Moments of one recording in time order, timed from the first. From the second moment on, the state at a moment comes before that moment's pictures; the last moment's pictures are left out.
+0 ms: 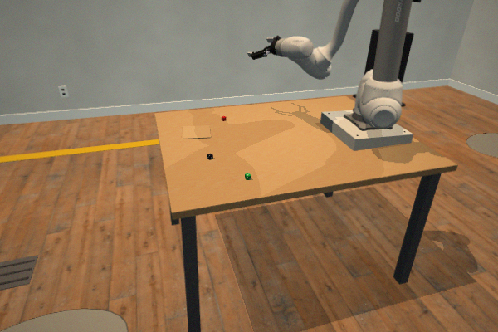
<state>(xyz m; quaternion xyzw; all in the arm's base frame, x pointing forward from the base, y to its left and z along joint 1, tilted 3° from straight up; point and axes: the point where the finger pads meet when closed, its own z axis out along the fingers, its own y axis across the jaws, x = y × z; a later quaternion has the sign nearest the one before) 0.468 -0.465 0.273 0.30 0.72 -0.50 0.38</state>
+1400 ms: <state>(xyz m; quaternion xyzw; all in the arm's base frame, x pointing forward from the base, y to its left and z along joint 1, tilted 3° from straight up) 0.463 -0.482 0.187 0.61 0.63 -0.39 0.27</state>
